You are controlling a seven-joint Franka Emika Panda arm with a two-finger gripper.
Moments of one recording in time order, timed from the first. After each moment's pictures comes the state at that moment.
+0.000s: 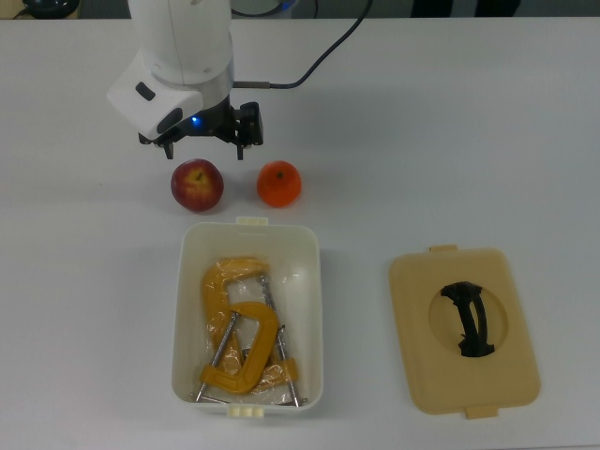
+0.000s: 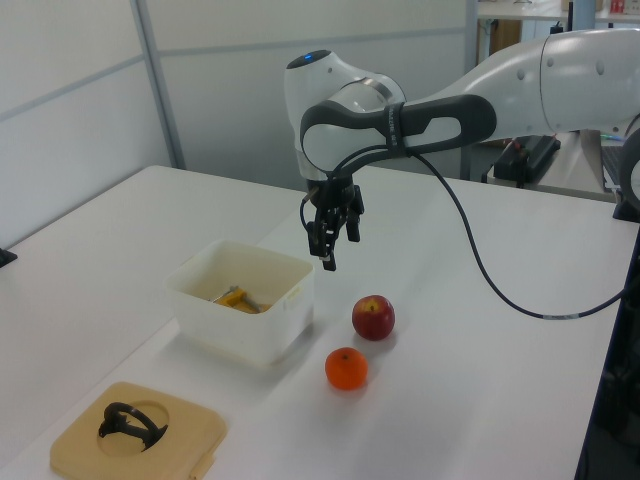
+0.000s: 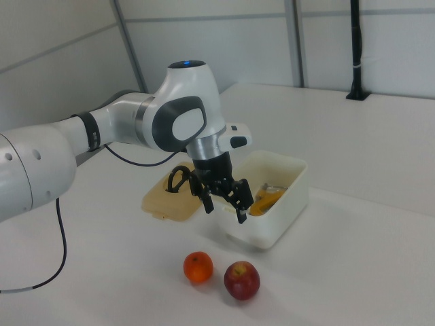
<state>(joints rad) 0.02 0.31 -0.05 -1.50 -0.05 1.77 -0.05</state>
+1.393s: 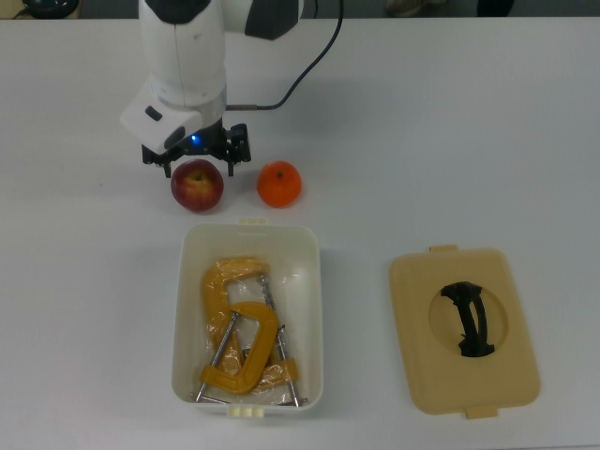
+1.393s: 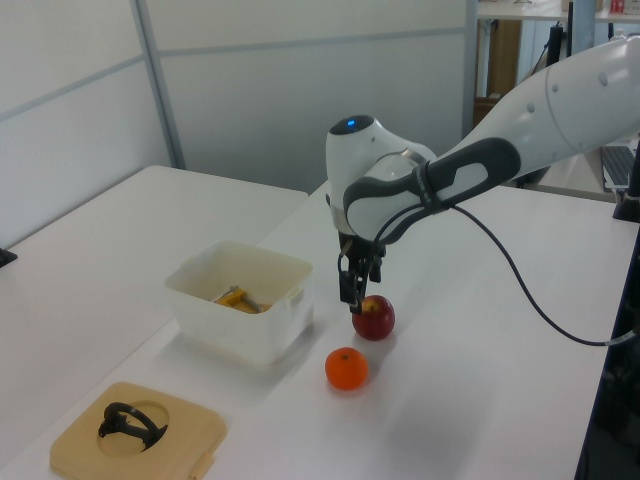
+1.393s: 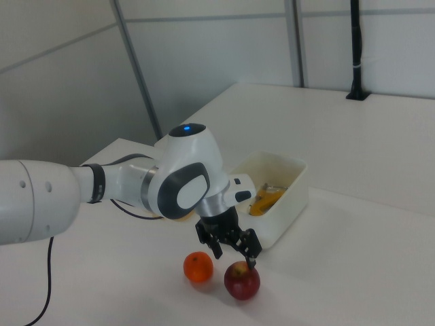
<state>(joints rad) -0.01 0.23 -0.05 -1.91 -0.10 2.16 -0.10</state>
